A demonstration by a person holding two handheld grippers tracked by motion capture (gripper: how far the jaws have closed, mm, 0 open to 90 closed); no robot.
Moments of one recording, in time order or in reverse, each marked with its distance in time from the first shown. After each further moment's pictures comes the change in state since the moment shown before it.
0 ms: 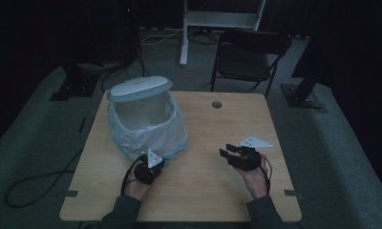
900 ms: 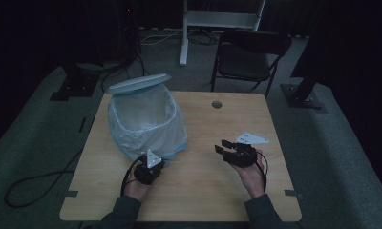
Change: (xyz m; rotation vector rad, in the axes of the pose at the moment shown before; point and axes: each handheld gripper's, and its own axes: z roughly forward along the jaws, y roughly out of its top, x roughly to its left) left arm 0.001 -0.003 0.002 0.008 -0.013 -0.010; right arm 0.010 0.015 0.004 -0.026 0.023 -0.031
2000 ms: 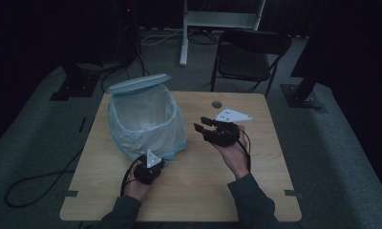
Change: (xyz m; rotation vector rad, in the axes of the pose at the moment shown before) left arm 0.001 -0.001 0.000 -0.001 -0.010 0.000; right arm 0.041 0.088 0.019 -0.098 0.063 -0.142
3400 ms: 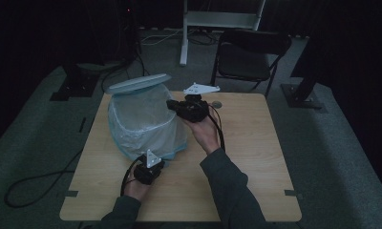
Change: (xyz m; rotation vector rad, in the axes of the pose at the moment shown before) left arm 0.001 0.000 -0.001 0.005 0.002 0.000; right arm 0.020 0.079 0.078 -0.014 0.132 0.056
